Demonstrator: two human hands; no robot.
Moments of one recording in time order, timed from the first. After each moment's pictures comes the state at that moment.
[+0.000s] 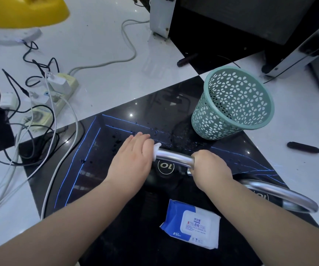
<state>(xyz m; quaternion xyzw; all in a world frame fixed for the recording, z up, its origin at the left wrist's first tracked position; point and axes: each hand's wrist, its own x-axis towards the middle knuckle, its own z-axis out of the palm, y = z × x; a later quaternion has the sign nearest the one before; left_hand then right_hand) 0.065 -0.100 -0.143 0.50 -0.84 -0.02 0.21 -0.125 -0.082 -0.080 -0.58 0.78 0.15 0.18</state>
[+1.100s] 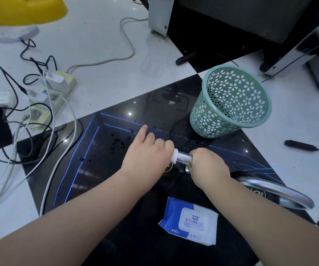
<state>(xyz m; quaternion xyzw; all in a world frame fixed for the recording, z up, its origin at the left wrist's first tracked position) 0.035 -0.100 -0.101 0.43 -0.90 0.06 0.08 -0.124 -0.079 -0.078 -0.59 0.78 0.13 0.18</state>
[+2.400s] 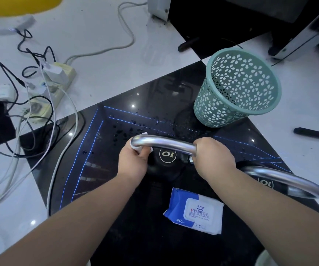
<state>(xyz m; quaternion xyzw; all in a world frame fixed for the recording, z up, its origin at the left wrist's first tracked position) 0.048 -0.086 -0.156 0.64 -0.39 -0.54 0.37 -0.125 -0.078 -0.083 -0.60 0.78 0.11 0.17</state>
